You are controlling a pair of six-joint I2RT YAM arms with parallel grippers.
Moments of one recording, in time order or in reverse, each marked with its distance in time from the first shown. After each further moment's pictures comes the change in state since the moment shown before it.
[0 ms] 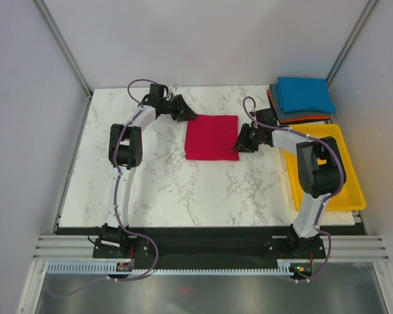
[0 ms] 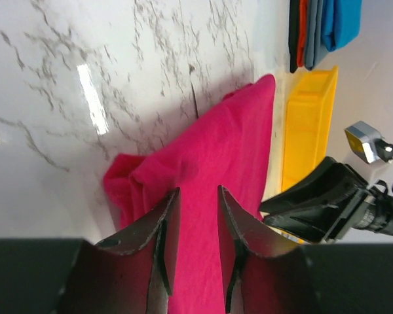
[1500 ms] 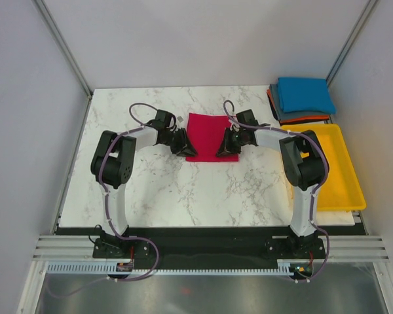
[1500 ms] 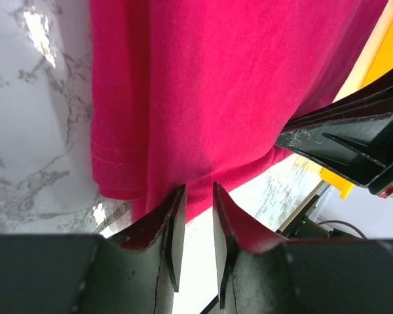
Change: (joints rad) left arm -0.130 -0.532 -0.853 0.013 -0.234 0.034; right arm 0.129 0.152 0.109 -0.009 -0.136 0.026
